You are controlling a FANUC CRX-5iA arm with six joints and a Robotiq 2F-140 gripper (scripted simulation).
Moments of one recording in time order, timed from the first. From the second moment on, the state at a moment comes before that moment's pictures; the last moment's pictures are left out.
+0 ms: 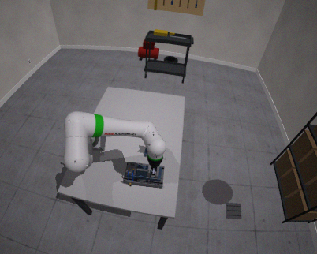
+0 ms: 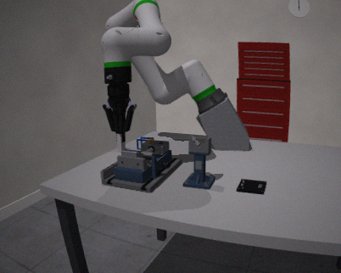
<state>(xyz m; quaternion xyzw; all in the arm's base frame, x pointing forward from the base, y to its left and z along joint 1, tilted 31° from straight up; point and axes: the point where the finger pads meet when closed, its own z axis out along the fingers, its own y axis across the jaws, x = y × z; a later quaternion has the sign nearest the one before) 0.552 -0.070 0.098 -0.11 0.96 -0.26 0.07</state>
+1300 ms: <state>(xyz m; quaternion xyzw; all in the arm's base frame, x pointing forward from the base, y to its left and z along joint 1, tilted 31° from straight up) 0.550 -0.062 0.093 -0.11 0.96 -0.26 0.07</state>
